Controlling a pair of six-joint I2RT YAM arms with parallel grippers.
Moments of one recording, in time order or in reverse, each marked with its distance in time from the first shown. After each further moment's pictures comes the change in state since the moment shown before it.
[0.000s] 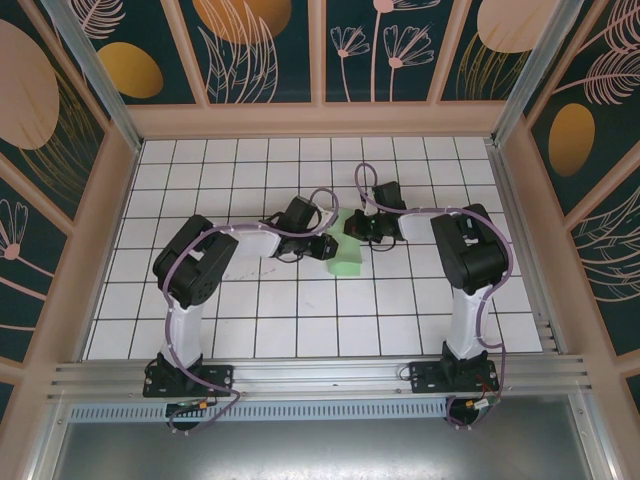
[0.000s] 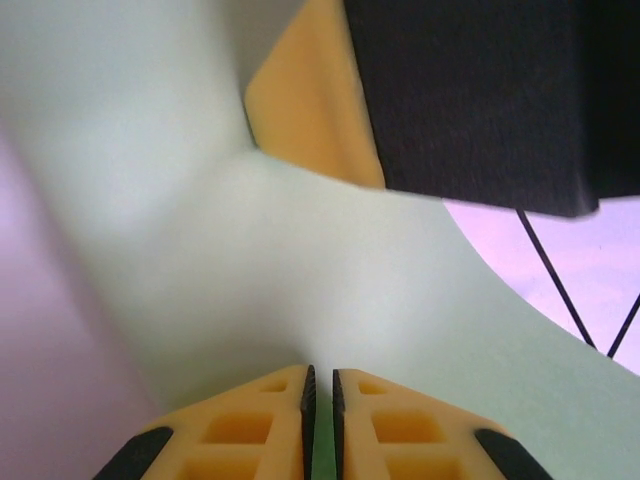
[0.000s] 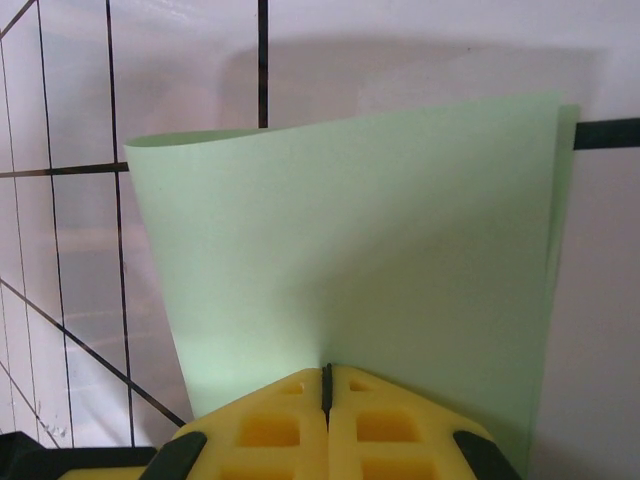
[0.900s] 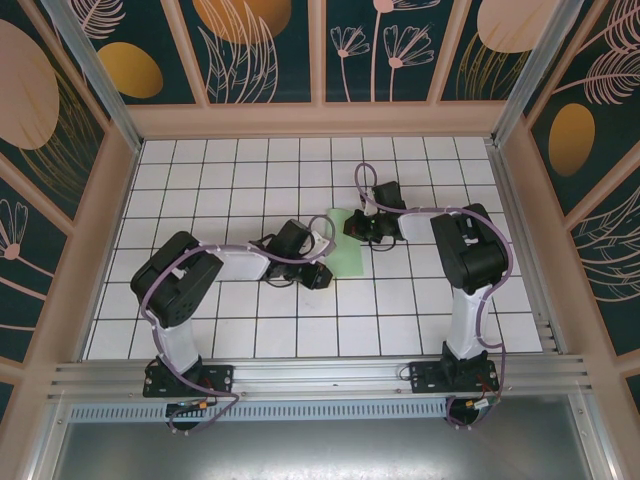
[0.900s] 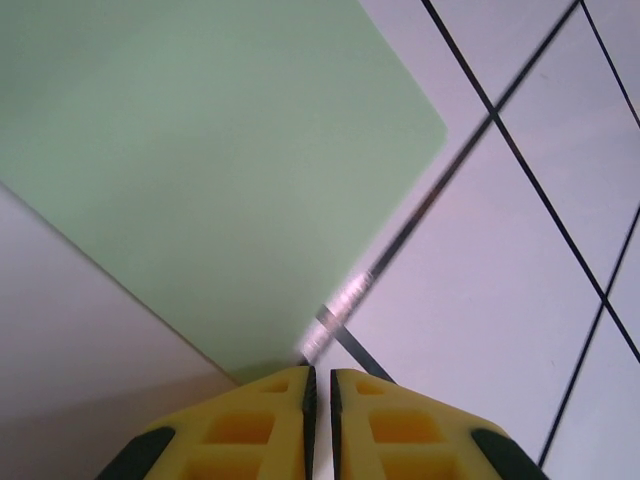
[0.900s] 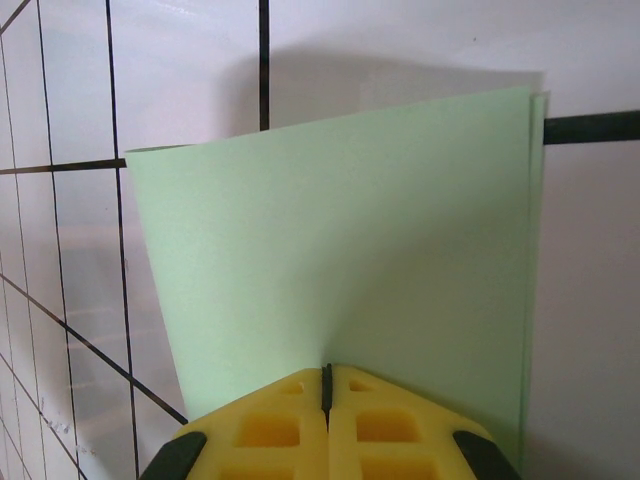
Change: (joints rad) left arm -0.070 -0.179 -0.249 -0.001 0.106 0.063; right arm 0.000 0.003 0.005 -0.009 -0.007 -0.001
